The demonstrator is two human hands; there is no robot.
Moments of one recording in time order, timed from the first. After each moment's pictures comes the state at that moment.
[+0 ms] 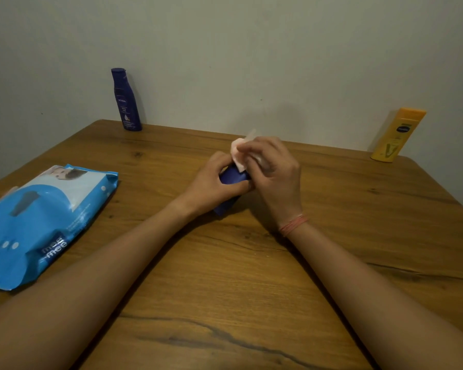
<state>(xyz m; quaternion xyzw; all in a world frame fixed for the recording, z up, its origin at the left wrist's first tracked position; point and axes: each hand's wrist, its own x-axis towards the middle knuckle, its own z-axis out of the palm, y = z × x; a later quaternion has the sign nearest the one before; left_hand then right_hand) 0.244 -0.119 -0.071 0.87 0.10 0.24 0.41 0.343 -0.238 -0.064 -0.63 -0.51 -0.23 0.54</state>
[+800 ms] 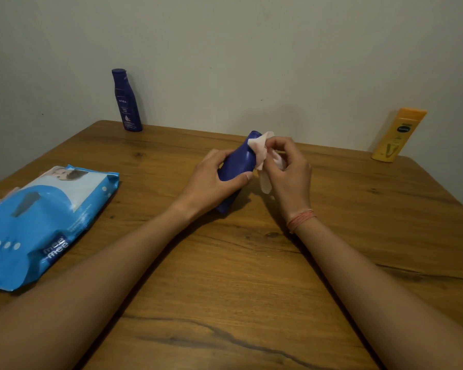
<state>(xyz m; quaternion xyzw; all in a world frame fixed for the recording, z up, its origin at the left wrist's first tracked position) 0.248 -0.118 -0.074 0.88 0.15 0.28 0.36 0.354 -0.243 -0.066 -0.66 -0.38 -0.10 0.64</state>
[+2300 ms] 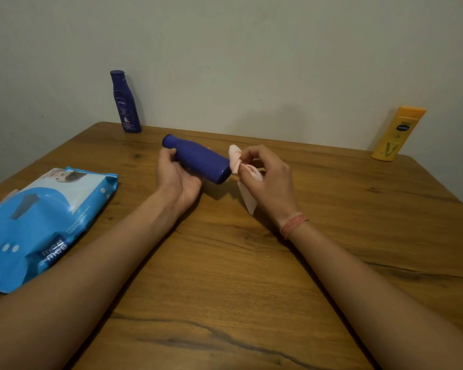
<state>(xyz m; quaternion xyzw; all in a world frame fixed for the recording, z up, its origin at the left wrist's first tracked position) 0.237 -0.099 -0.061 0.21 0.16 0.35 0.90 0.343 -0.236 -0.071 -0.69 -0.49 -0.09 0.53</state>
